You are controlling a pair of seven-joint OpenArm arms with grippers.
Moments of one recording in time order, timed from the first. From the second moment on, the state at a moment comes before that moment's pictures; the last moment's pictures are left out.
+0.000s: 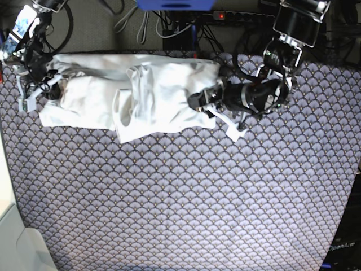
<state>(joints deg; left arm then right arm) -1.6 -16.8 18.0 84.4 -63.3 12.4 56.4 -11.9 6.9 41.8 85.9 15.3 39.7 -43.9</state>
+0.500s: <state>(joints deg) -1.6 -16.8 17.9 84.4 -63.3 12.5 56.4 -14.7 6.6 41.7 100.2 25.4 39.6 -55.0</state>
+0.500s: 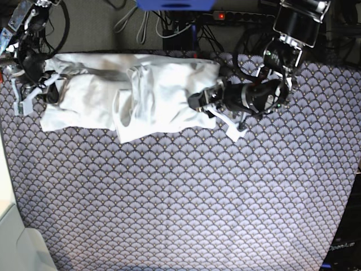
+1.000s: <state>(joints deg) -1.6 -16.8 17.9 84.4 -63.3 12.7 56.4 -16.3 6.8 37.7 115.7 43.9 39.7 -71.3</state>
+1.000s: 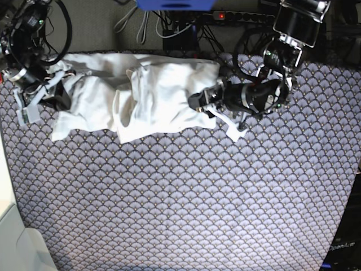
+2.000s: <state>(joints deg) -1.7 -16.5 17.8 84.4 -63.4 12.9 56.5 -13.6 2.2 10.0 115.3 62.2 39.7 -70.3</state>
